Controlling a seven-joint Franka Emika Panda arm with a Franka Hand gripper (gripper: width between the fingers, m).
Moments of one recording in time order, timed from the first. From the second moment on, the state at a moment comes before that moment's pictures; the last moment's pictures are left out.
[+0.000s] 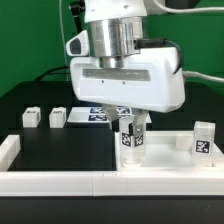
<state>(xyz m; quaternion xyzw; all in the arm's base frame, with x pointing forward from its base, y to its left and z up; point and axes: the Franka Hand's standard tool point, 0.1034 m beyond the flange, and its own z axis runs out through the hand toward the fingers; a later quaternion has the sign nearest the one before) 0.624 -0.002 0.082 -0.85 0.52 -0.01 0.07</state>
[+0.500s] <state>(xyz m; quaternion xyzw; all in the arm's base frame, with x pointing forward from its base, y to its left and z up) 0.622 -0.004 0.080 -0.73 0.68 0.00 0.09</state>
